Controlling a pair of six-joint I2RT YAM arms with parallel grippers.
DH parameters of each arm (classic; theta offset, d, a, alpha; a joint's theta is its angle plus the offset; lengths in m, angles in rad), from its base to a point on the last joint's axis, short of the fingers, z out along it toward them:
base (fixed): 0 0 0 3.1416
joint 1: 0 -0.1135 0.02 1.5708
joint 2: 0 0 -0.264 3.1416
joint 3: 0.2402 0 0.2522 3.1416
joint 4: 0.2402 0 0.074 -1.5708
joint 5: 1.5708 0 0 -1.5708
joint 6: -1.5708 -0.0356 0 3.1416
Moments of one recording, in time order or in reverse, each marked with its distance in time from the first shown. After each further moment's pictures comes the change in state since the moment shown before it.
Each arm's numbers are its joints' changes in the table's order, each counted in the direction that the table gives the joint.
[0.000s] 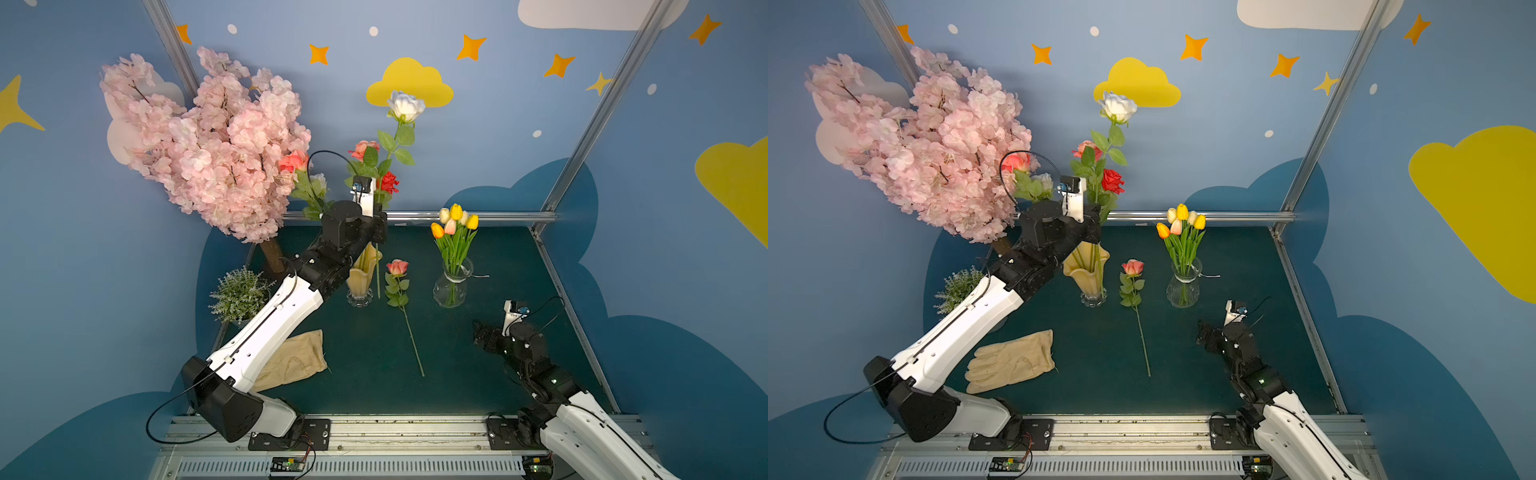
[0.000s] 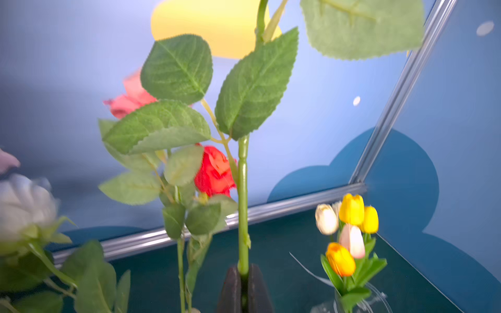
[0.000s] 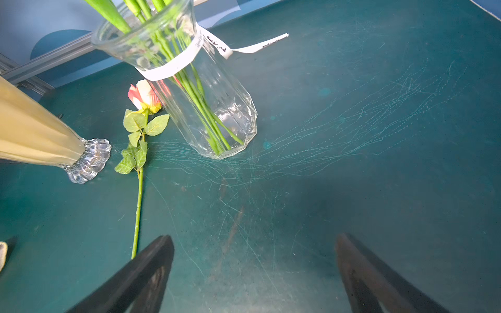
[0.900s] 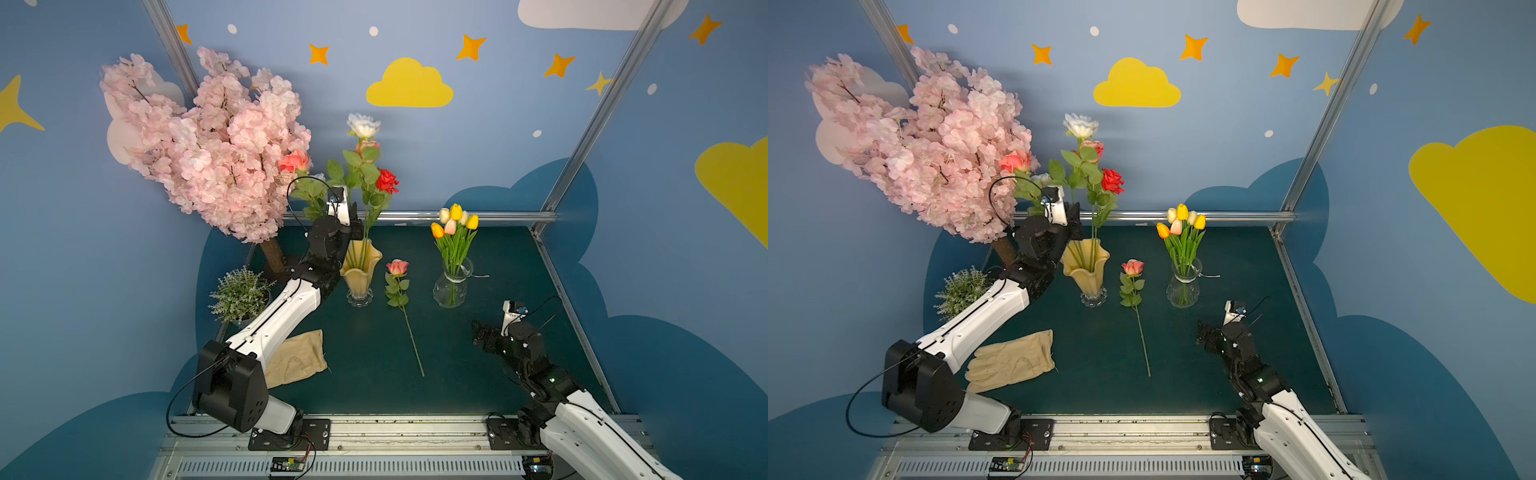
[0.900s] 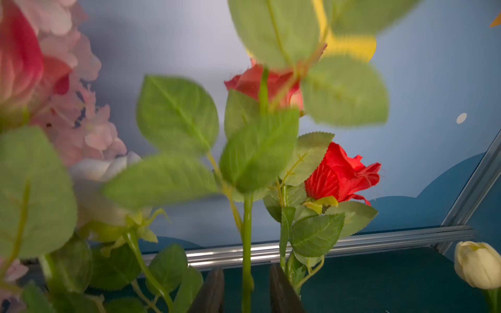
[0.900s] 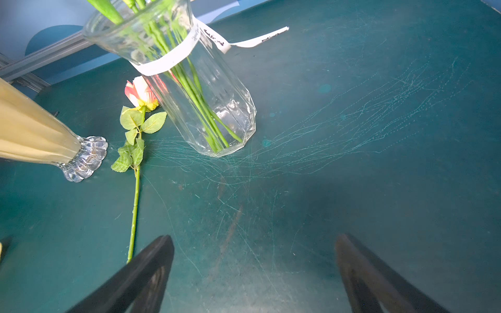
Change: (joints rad) left arm -0.154 -0.006 -0.362 -0.439 -0.039 -0.027; right arm 0.000 0.018 -0.009 -0.018 -0.002 0.001
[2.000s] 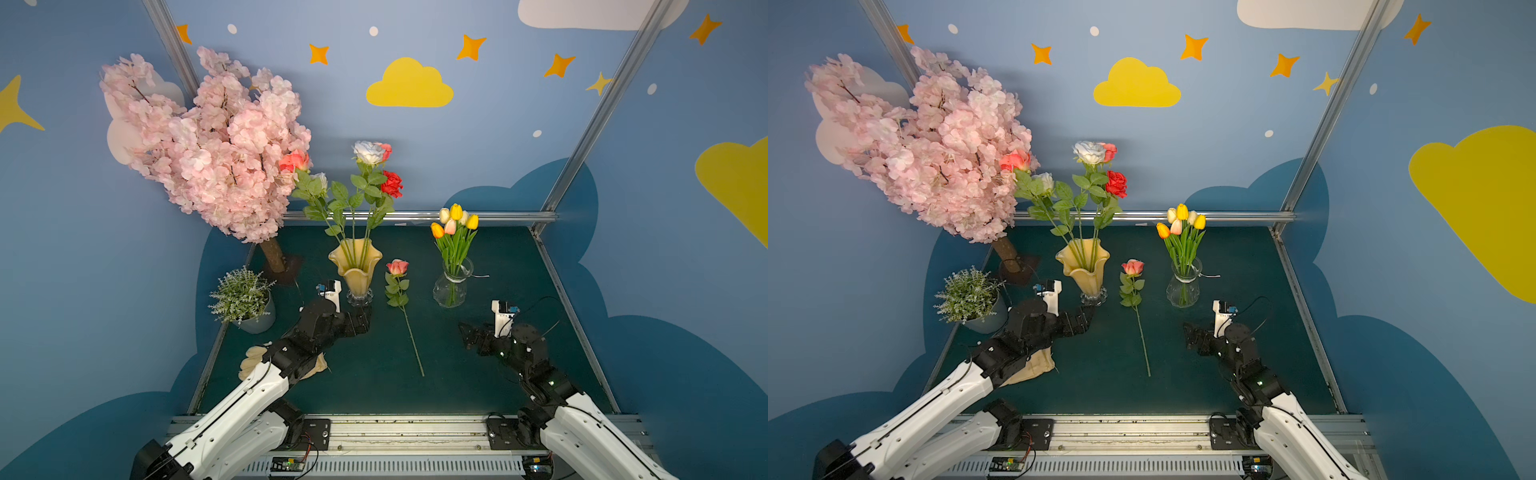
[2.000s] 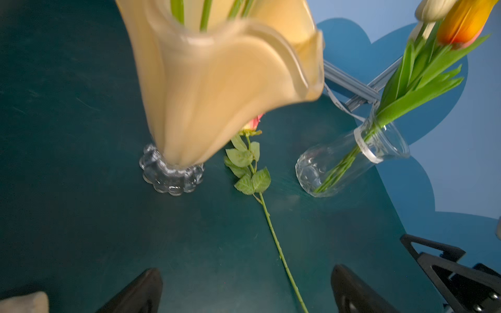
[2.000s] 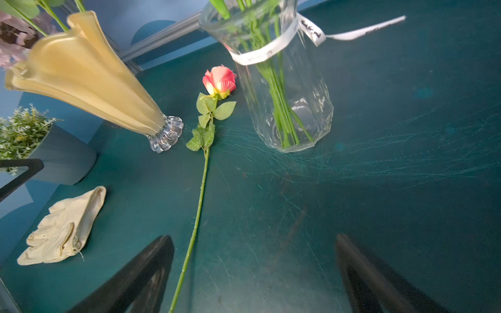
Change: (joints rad) left arm 0.202 -0.554 -0.608 0.518 0.221 0.571; right arm 0.000 0.011 -0.038 -0.137 -0.266 0.039
